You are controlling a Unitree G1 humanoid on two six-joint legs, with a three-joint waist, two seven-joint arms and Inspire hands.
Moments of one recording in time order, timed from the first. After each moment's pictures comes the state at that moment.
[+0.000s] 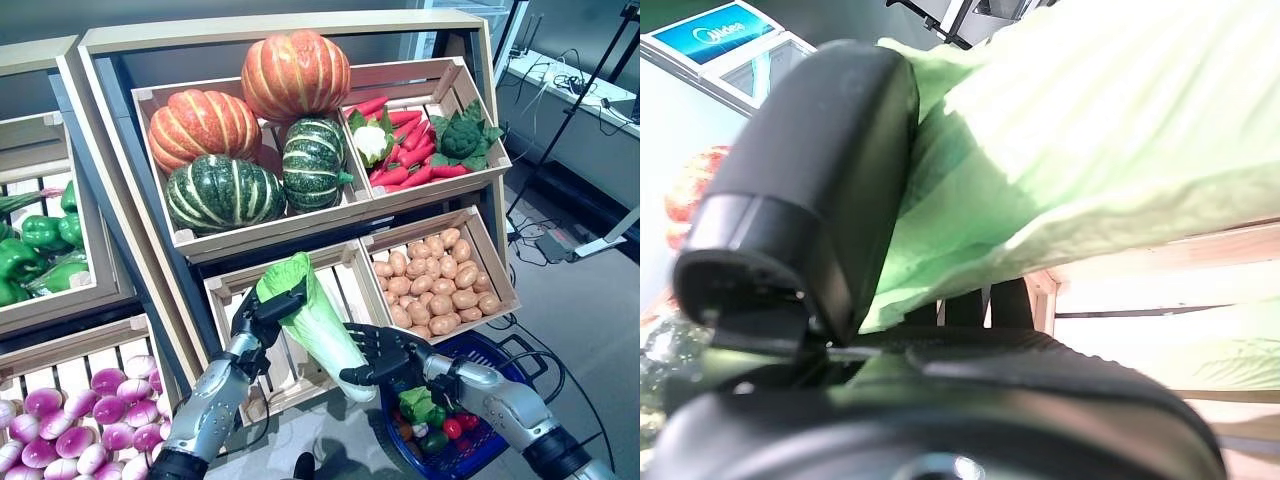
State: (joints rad) left arm -0.03 0.41 -0.19 0.12 -0.87 -0.03 -0.02; right arm -0.15 -0.51 0.45 0.04 0.67 0.43 0.25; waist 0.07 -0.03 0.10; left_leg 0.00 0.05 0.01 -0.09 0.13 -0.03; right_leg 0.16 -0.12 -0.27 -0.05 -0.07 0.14
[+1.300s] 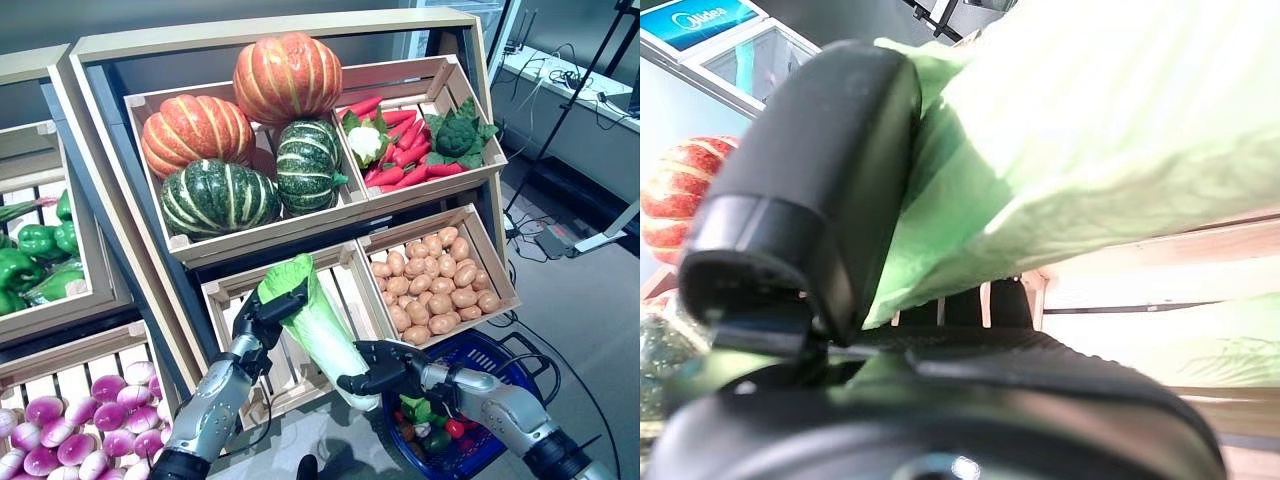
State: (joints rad) left arm -0.03 0.40 -0.19 0.12 -0.88 0.01 0.00; right arm -0.14 -0.54 0.48 0.02 0.68 0.50 0.31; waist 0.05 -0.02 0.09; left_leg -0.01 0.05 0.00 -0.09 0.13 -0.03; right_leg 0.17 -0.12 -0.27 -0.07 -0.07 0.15
